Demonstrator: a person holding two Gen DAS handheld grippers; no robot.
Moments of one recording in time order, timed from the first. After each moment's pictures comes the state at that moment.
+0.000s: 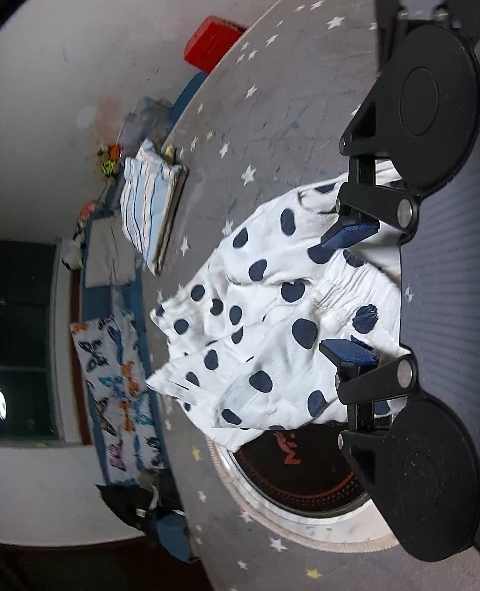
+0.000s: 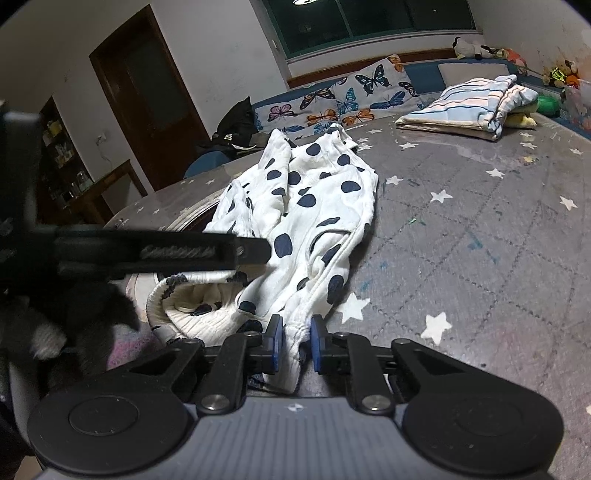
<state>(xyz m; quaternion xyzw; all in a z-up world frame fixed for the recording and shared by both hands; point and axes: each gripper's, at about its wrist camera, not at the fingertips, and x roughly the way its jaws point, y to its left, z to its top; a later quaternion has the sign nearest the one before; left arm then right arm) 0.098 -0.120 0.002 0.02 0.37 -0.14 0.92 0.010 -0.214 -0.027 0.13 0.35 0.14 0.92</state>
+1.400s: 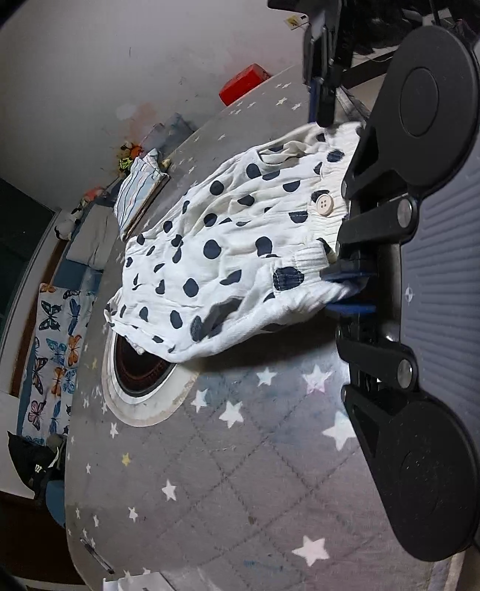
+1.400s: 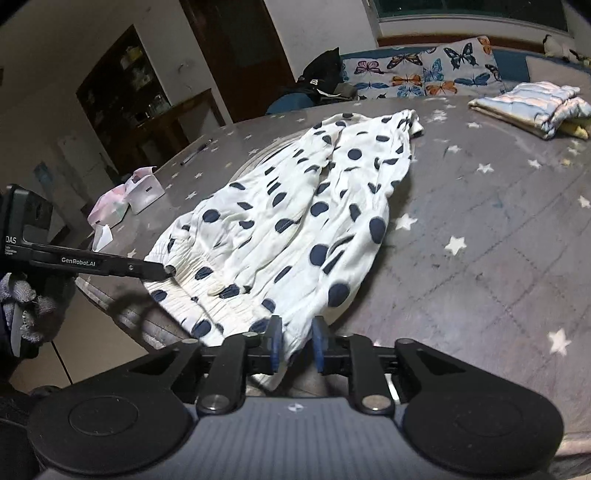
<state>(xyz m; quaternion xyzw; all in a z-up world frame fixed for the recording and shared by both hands) -0.060 0.050 0.017 -0.13 0.42 -0.18 0.88 -0.075 -0.234 0.015 0.05 0.40 0.28 0.87</state>
